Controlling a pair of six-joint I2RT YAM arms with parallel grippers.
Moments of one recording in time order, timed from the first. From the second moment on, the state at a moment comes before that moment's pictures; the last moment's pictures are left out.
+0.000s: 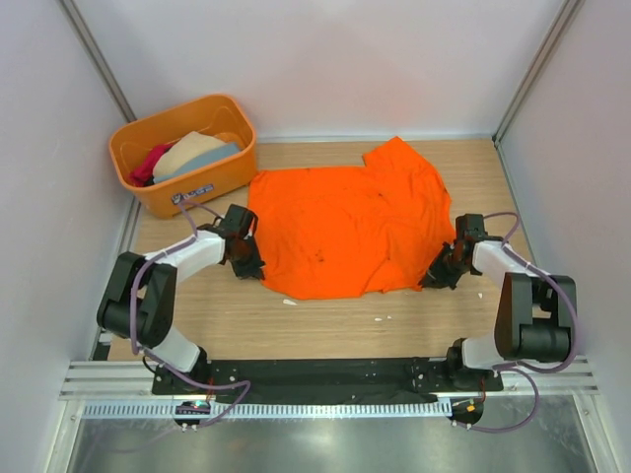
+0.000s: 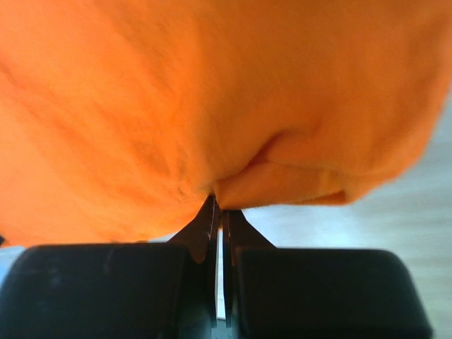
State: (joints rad) left arm -0.34 1.58 0.86 -0.49 0.10 -0.68; right arm -0.09 1.43 0.68 -0.54 -0.26 0.60
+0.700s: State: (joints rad) left arm -0.27 1.79 1.56 -0.89 -0.02 -0.56; right arm -0.11 1.72 1.45 -0.90 -0.24 0.50
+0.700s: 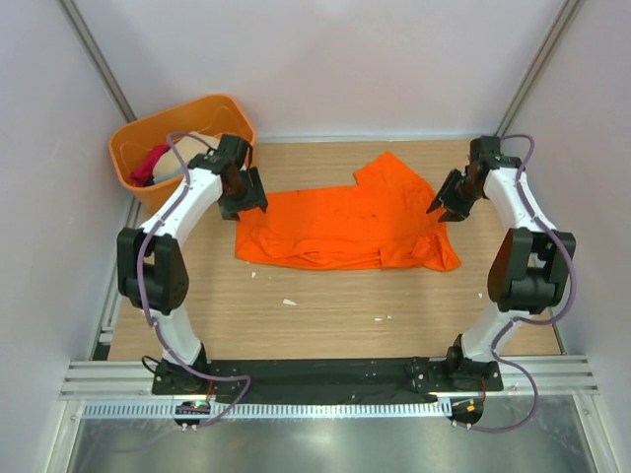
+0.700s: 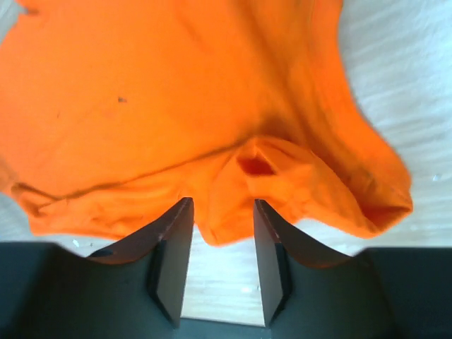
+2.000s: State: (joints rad) left arm -0.26 1.57 1.15 -0.77 0.24 -0.53; right arm -0.11 1.74 1.18 -0.80 -0.16 0.37
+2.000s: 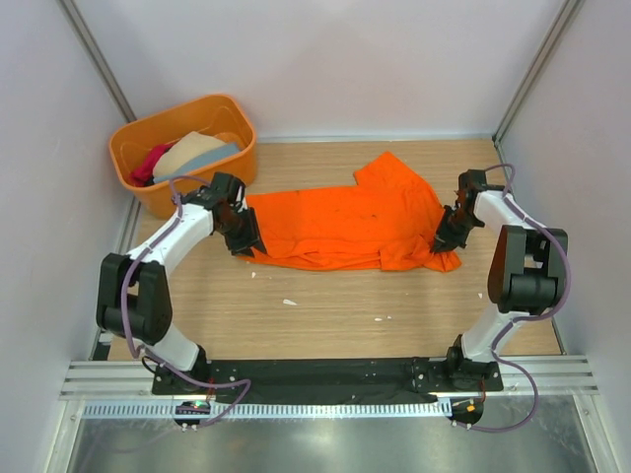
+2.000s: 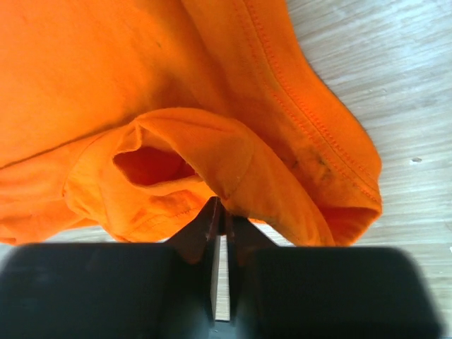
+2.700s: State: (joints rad) left arm -0.25 1.95 1.41 -0.75 0.15 -0.56; right arm -0.11 1.63 1.18 -0.84 -0.20 0.39
